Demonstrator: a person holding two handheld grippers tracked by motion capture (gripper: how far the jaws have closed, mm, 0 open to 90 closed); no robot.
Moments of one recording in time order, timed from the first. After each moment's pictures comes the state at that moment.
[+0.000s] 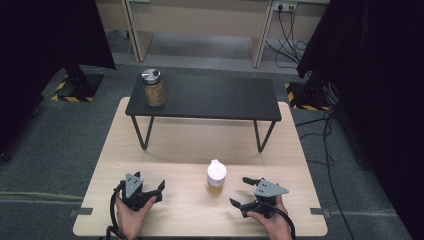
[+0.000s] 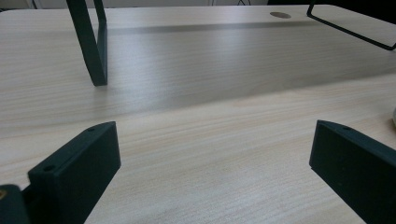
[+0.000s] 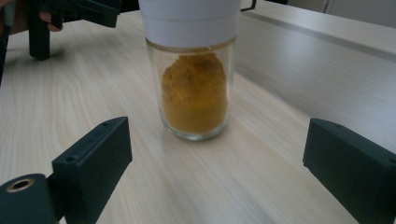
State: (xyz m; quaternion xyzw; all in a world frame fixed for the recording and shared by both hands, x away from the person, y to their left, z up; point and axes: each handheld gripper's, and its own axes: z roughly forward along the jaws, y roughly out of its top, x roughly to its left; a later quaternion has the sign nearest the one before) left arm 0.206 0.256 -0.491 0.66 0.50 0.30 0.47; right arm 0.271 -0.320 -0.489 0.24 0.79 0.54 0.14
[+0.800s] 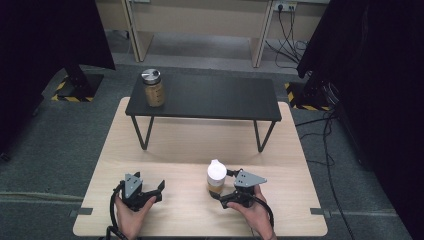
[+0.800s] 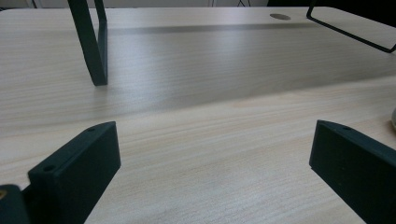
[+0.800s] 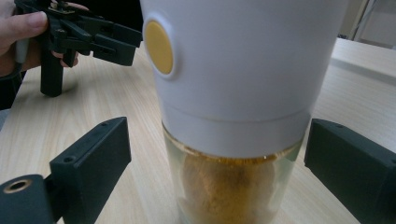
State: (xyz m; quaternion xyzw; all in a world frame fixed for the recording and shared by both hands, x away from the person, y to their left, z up) left arm 0.206 0.257 -0.491 0.66 0.50 0.30 0.47; right arm 0.309 -0.271 -0.501 0.20 0.78 0.58 0.12
